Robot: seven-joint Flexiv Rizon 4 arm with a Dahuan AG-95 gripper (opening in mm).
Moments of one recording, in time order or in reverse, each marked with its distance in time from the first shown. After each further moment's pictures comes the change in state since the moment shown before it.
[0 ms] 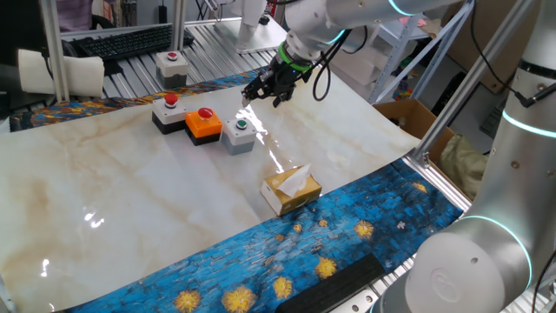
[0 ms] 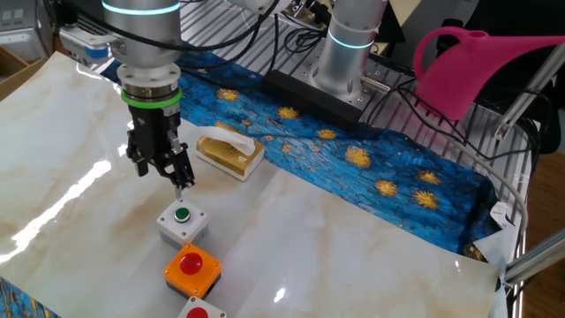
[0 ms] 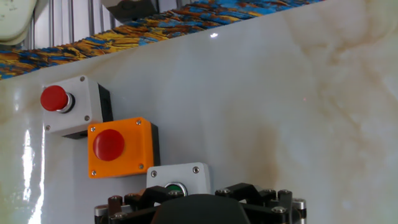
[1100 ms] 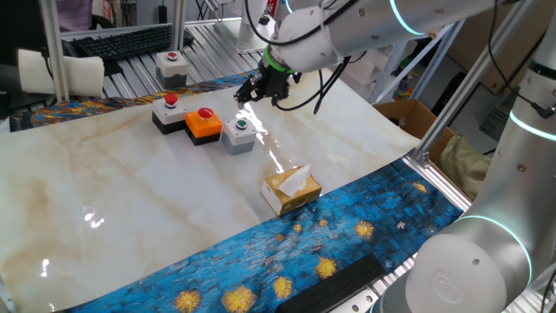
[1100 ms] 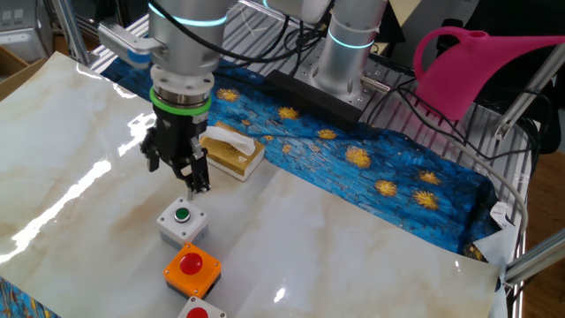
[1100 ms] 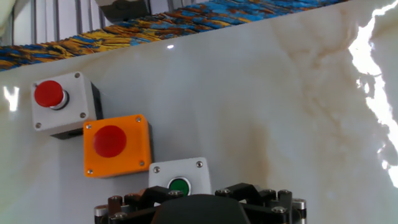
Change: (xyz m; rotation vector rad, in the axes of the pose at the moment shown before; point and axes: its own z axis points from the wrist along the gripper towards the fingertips) arm 0.004 0.009 -0.007 0.175 -0.040 -0.012
